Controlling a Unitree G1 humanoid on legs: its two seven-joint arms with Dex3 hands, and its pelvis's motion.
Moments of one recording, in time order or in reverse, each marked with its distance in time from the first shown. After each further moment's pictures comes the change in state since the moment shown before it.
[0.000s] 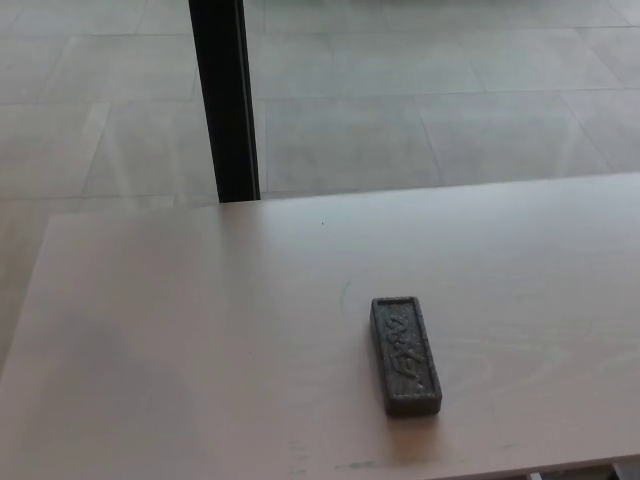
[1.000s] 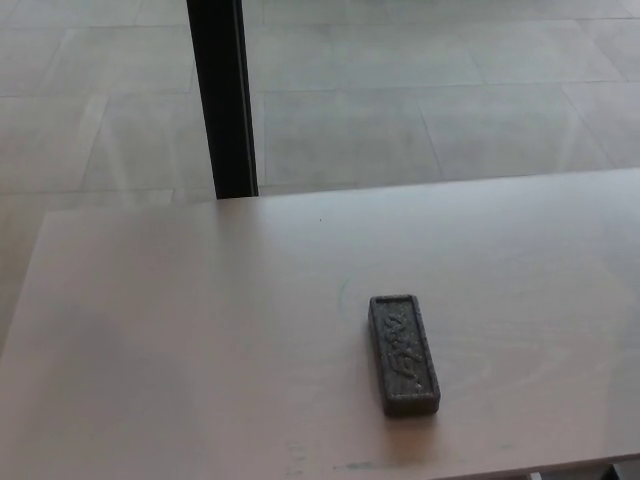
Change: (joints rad) left_arm -0.020 0.012 0.131 -0.035 -0.113 0.020 0.054; right_arm -0.681 -0.090 0.147 -0.636 0.119 0.129 -0.128
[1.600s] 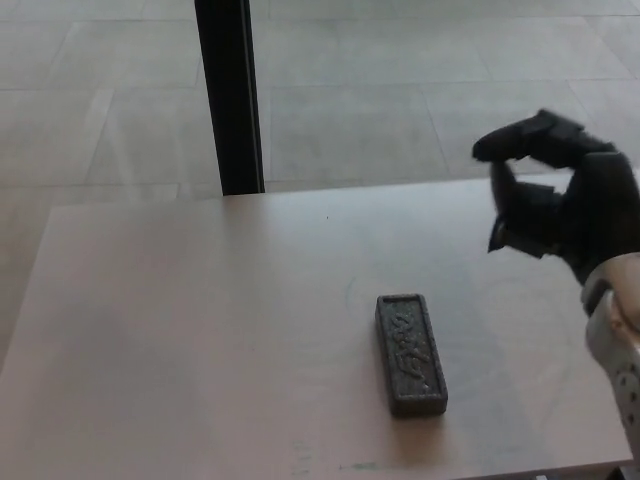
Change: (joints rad) left_arm -0.005 0.001 -0.020 0.011 -0.021 0.003 0.007; right_arm 0.066 0.332 0.532 -0.189 -0.072 0.126 0.079
